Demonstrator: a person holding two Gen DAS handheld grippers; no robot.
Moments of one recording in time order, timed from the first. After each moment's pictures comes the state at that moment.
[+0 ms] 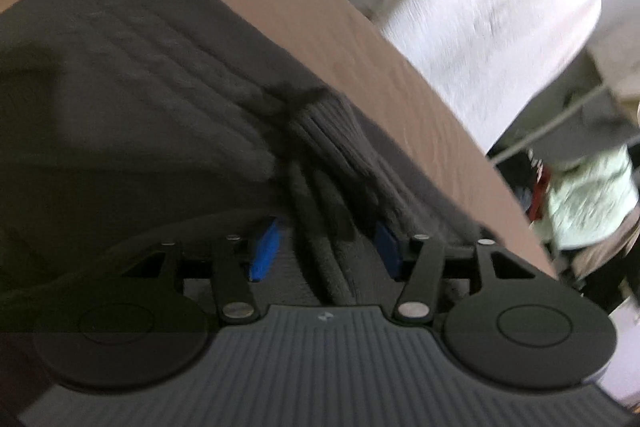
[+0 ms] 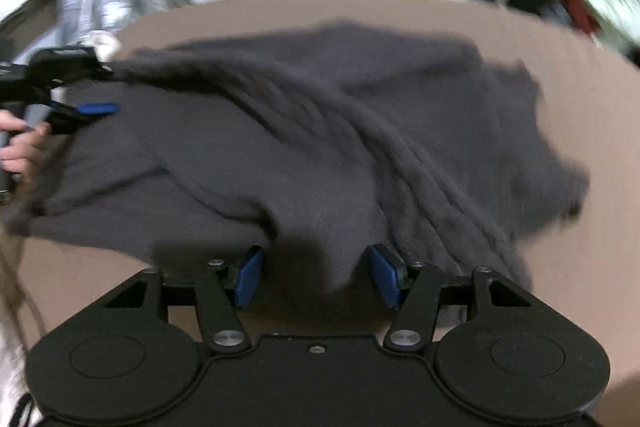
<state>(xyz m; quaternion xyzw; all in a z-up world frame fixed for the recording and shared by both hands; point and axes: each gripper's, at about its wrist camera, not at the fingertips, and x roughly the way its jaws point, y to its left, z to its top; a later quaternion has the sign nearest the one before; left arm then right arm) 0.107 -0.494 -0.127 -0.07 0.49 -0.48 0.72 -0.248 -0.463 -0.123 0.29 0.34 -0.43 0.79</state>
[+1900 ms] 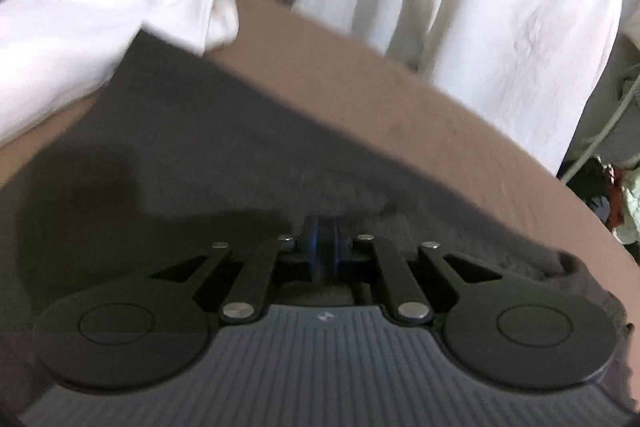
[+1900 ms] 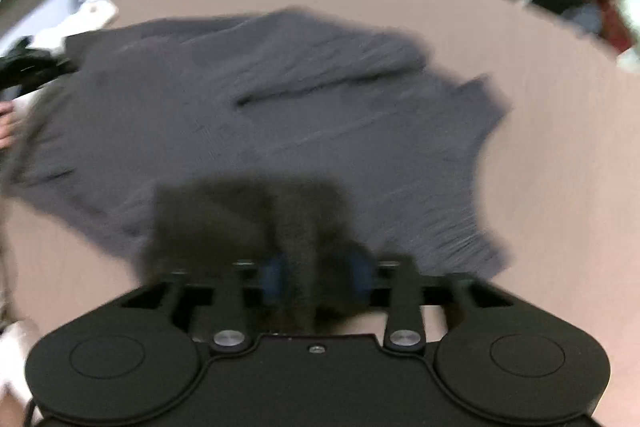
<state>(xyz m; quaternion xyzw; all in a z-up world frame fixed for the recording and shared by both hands) 0.112 -0.492 -0.093 -0.01 0.43 -0.43 0.79 -0.306 -0.516 -0.107 0.25 0.42 -0.36 0.79</state>
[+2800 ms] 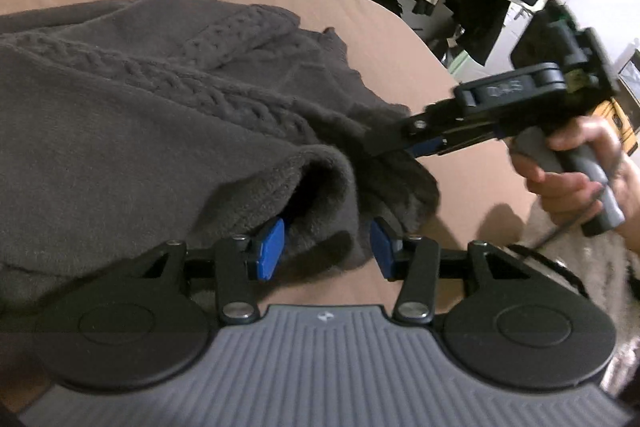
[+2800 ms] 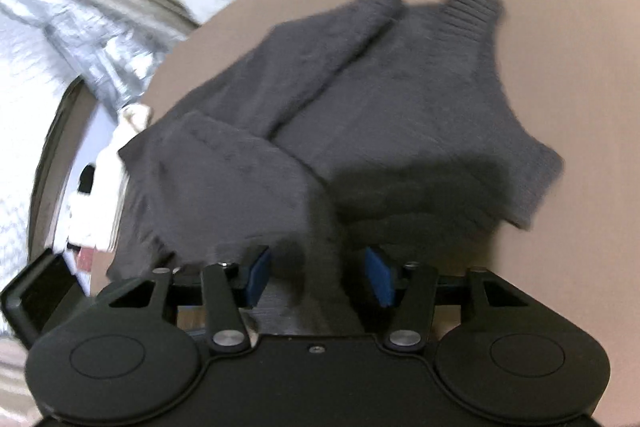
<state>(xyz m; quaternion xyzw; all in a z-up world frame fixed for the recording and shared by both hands) -0.159 -0.526 -0.109 0.17 0.41 -0.74 0.50 -0.357 -0.532 -0.120 0.51 0.29 -0.26 0.77</state>
